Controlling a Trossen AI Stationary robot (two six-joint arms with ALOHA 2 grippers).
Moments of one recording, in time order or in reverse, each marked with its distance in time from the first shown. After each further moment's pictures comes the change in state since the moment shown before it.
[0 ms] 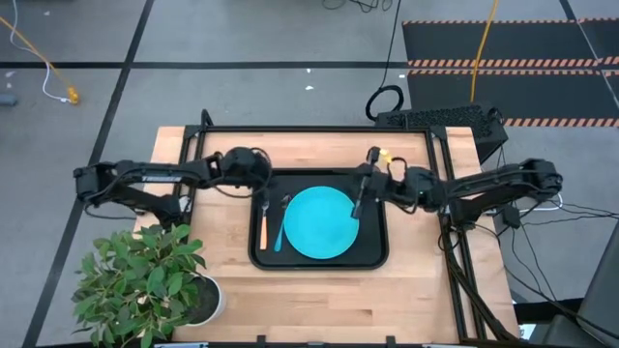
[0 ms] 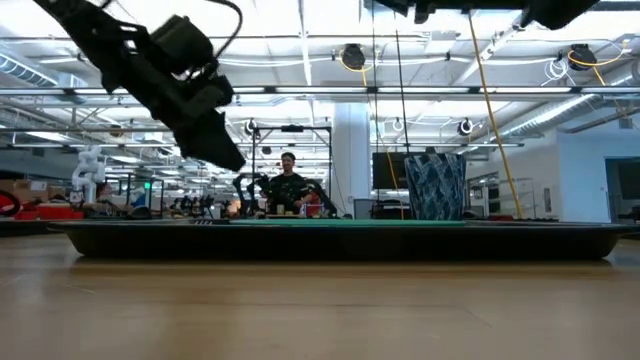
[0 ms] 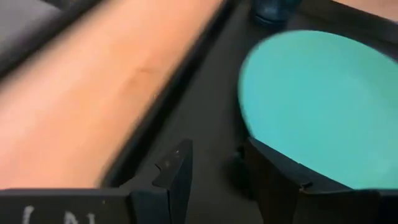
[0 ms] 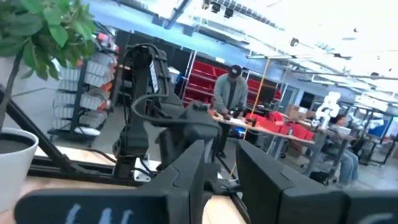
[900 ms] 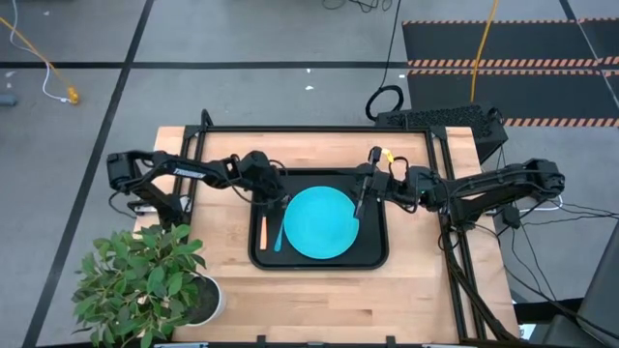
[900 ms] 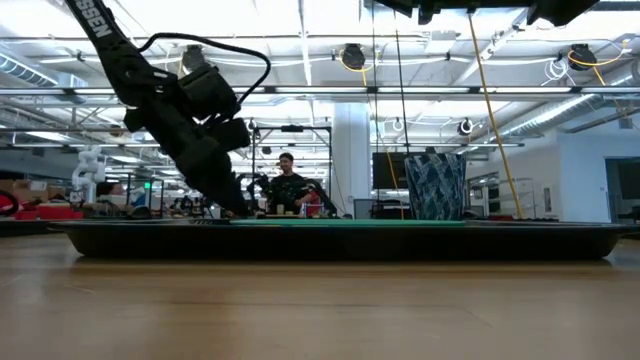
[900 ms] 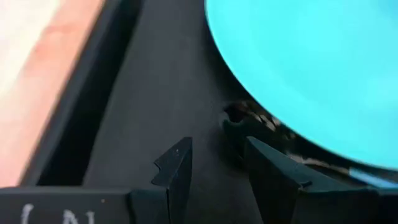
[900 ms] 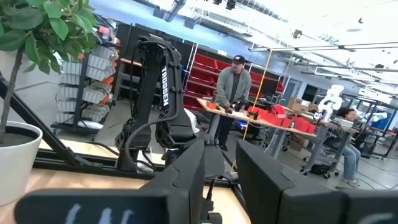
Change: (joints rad) left arm 0.038 0.294 0.012 0.125 0.200 0.256; right arm 0.005 -0.034 -0.001 -0.069 0.001 0.016
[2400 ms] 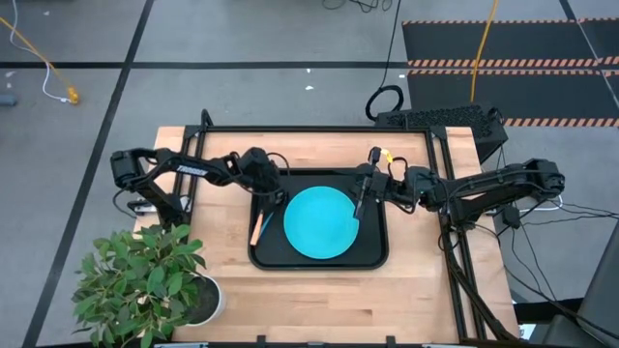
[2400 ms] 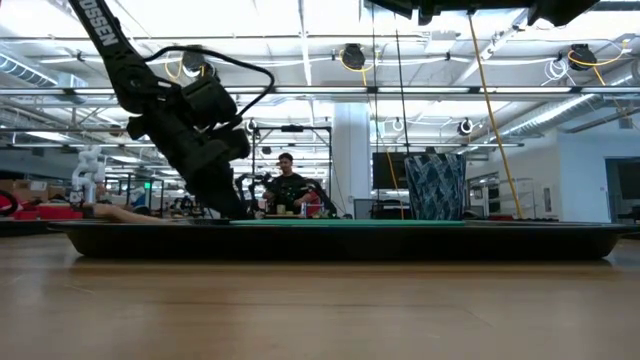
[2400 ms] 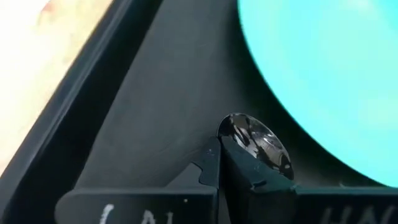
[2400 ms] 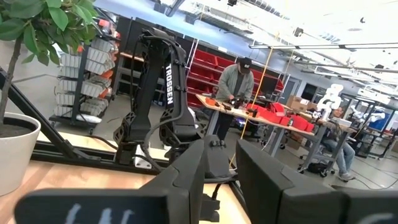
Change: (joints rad) left arm 0.053 0.042 0.000 0.018 0.045 -0.132; right arm 0.000 0.000 0.000 -0.018 0.004 -0.018
